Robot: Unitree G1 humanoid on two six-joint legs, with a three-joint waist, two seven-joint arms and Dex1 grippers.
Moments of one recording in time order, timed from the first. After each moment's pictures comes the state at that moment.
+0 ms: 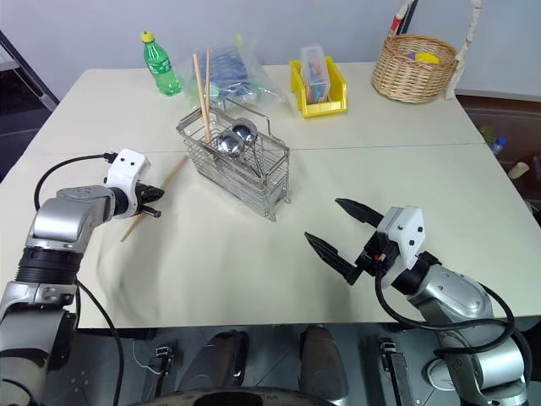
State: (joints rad) left arm -0.59 0.66 -0.01 0.20 -0.15 0.91 -0.53; right arm 0.18 -0.58 -0.20 -0.65 0.61 0.34 0.68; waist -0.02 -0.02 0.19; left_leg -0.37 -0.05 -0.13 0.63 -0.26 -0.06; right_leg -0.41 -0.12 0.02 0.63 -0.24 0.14
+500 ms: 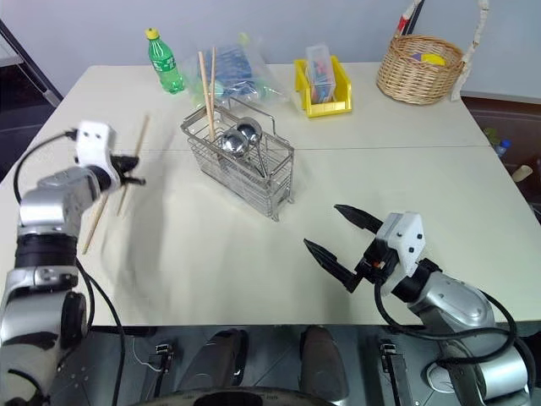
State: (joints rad) left arm -0.78 0.60 0.23 0.48 -0.19 0.55 -0.39; right arm 0.25 -0.59 -0.22 -0.71 0.62 0.34 0.70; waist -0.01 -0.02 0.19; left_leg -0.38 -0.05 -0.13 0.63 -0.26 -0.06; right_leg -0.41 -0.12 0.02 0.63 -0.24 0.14
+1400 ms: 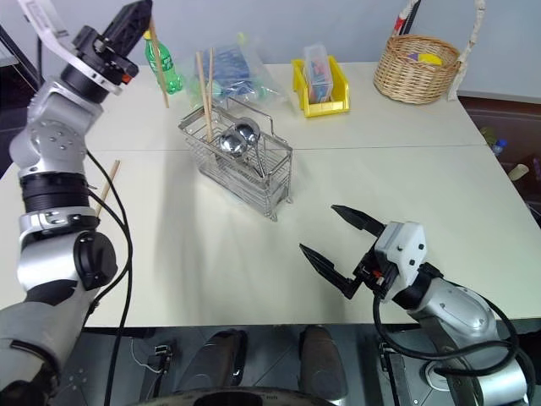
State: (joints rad) left arm -1.08 0.42 0.36 0.52 -0.64 0.34 -0.85; right arm 0.22 -0.56 -0.17 -0.70 0.54 0.24 0.69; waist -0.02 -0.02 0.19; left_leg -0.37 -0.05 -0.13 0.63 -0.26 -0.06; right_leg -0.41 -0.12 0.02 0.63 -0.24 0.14
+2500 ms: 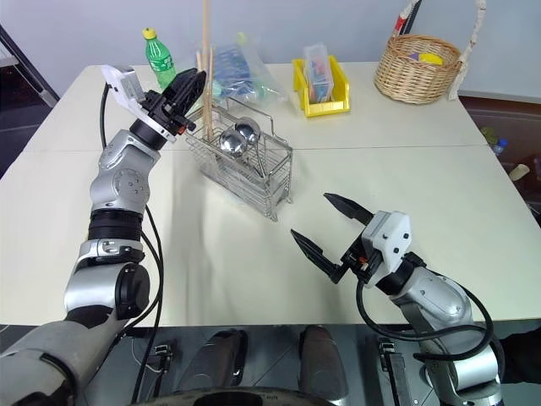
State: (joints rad) left arm -0.90 0.26 0.27 0.55 -0.48 0.07 -0.76; right arm 0.18 -0.50 -0.10 -0.67 0.50 0.22 0.64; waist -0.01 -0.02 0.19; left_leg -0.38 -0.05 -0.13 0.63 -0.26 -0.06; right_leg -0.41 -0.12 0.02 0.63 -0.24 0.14
